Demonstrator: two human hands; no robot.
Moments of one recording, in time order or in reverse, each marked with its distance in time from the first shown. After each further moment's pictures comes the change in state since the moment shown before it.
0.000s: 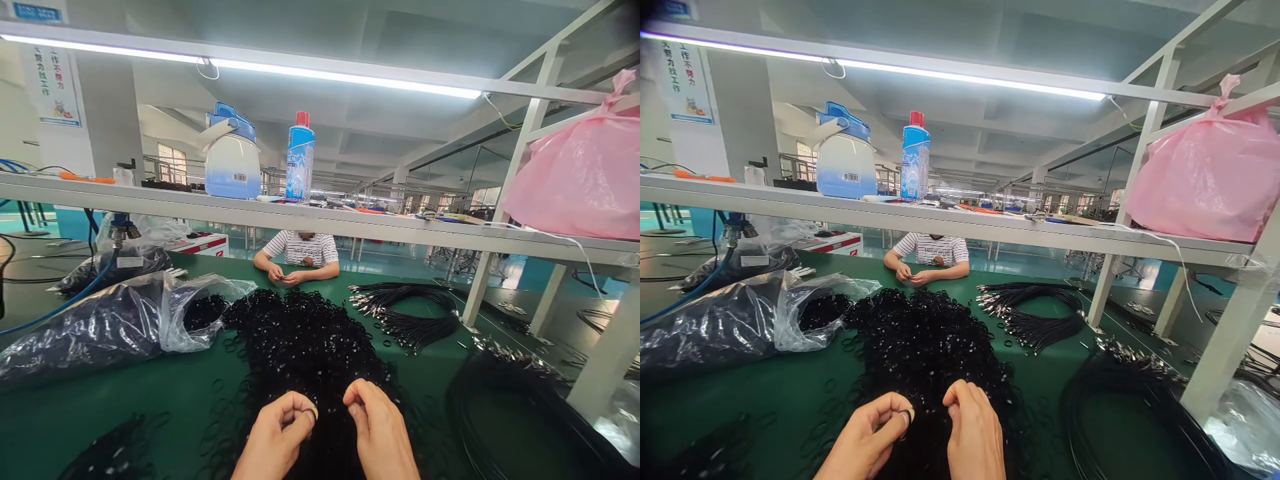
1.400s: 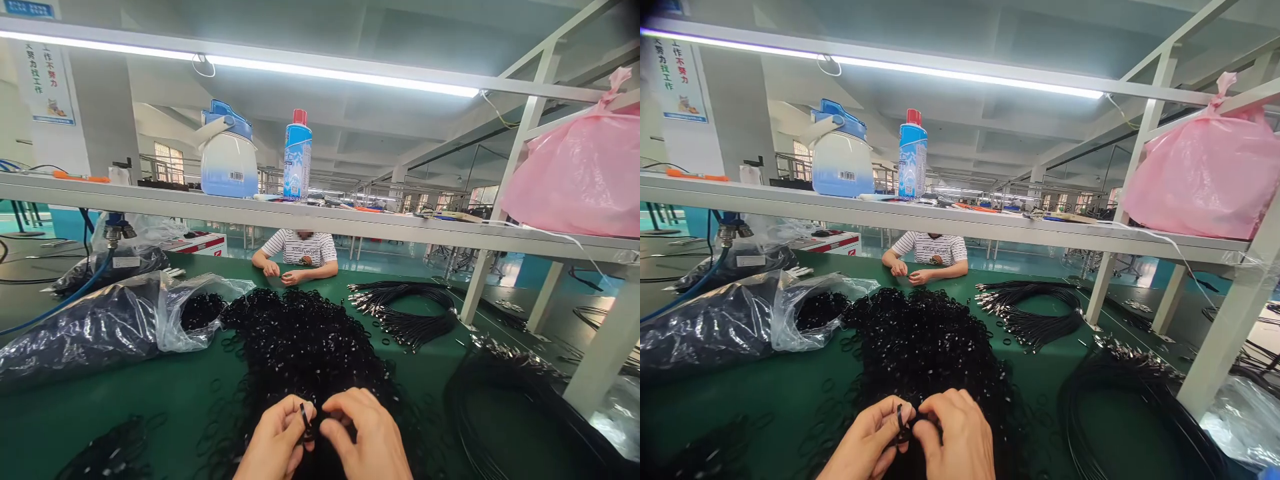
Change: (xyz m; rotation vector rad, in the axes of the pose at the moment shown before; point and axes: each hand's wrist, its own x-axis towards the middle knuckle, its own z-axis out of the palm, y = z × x) left_hand -0.002 0.000 0.007 -0.140 -0.035 -0.128; right_hand -0.004 -0.022 0.005 -0.018 -0.011 -0.059
